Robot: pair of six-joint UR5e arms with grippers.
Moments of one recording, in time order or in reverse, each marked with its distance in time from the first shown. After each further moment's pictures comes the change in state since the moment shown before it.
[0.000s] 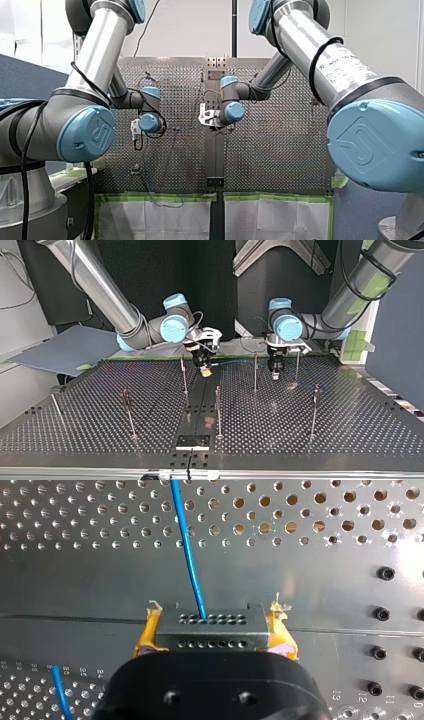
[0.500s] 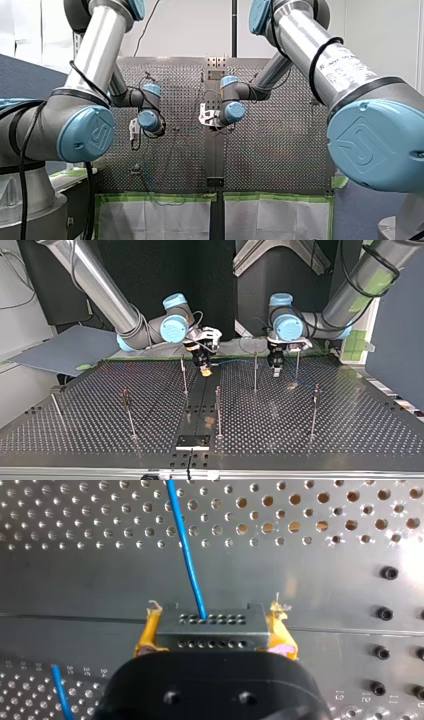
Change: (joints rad) left arm -0.006 0.028 -0.012 -0.121 -0.009 0.037; right arm 0.000 0.000 0.000 0.009 -0.002 0.003
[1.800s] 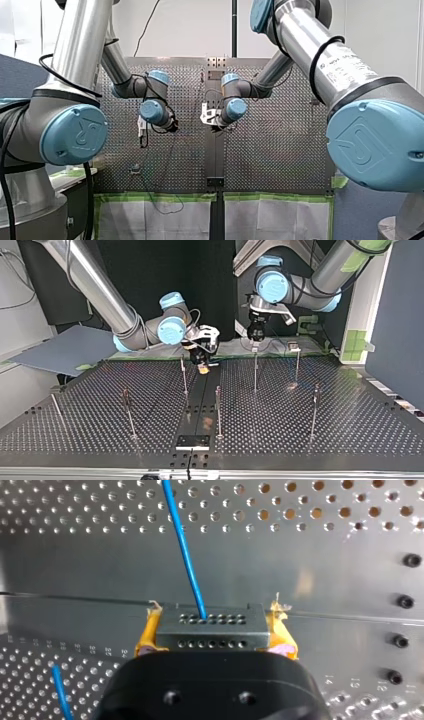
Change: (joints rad) left arm -0.180 0.204 -0.205 0.008 -0.024 -0.054; right arm -0.008 -0.016 0.000 0.083 0.001 -0.004
